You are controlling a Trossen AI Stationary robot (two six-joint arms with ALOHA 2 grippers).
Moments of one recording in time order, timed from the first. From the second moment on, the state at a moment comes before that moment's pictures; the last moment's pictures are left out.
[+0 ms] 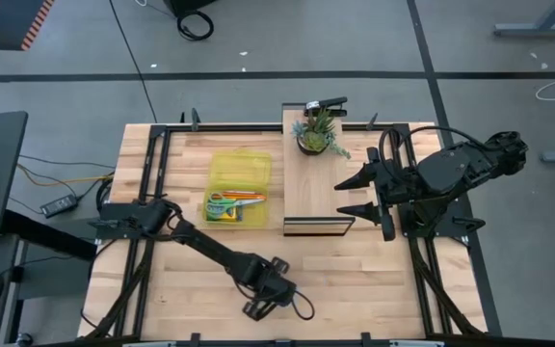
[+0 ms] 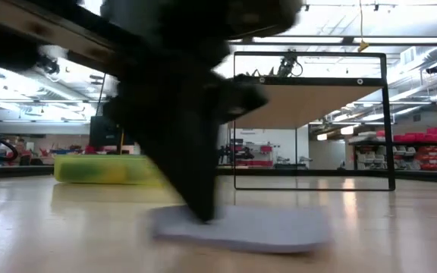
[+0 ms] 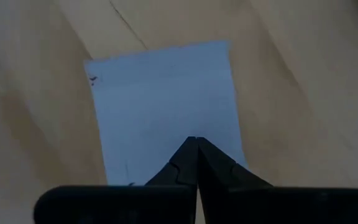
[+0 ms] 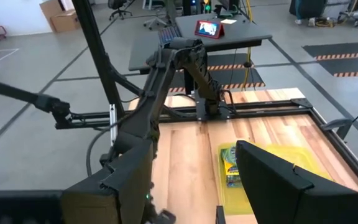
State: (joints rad) left arm -0.47 2.20 1.62 -0.58 0.02 0.08; right arm 0.47 1.20 1.61 -0.73 0.39 0.24
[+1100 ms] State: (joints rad) left arm -0.50 2.09 1.61 -0.78 0.06 -1.51; right arm 0.49 1.20 1.61 -0.88 0.23 0.30
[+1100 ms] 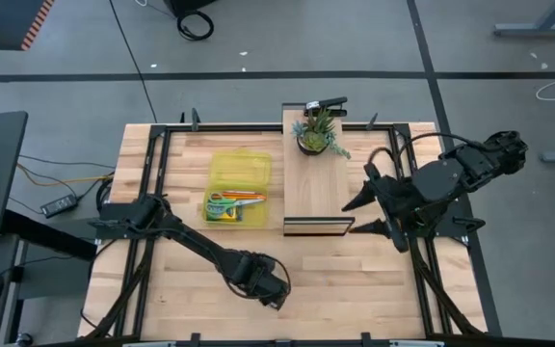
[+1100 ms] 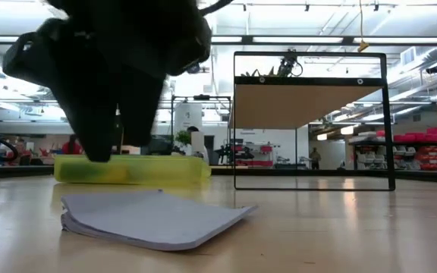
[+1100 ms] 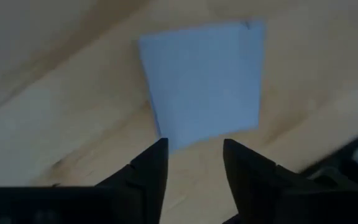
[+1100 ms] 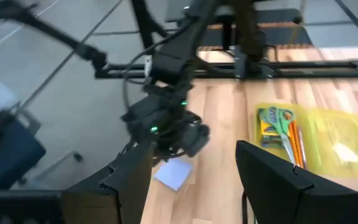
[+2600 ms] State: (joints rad) left arm -0.47 2.19 1.62 -0.75 0.03 -1.77; right arm 0.54 1.20 1.61 -0.90 0.08 0.10
